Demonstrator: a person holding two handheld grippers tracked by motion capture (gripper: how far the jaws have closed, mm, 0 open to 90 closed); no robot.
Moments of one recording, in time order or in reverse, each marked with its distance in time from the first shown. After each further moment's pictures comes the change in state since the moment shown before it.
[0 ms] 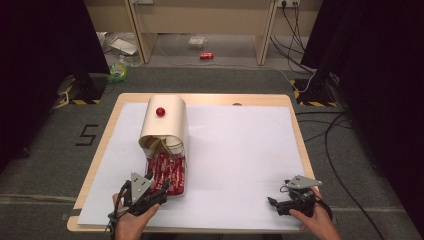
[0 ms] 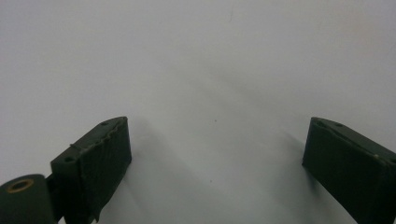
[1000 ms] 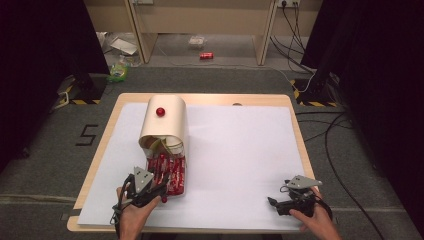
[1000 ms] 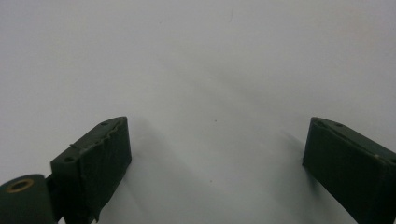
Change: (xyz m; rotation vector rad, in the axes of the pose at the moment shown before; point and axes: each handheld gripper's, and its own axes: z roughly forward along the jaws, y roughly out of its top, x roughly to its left) left arm 0.009 -0.004 0.024 0.026 0.023 -0.008; right arm 0.000 0.000 0.000 0.000 0.000 0.000
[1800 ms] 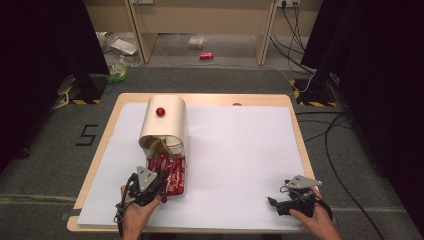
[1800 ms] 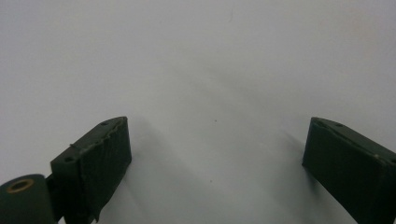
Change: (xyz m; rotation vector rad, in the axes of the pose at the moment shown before) left arm -0.001 -0.003 0.011 0.025 0.022 0.014; right arm 0.000 0.000 0.000 0.001 -0.001 -0.001
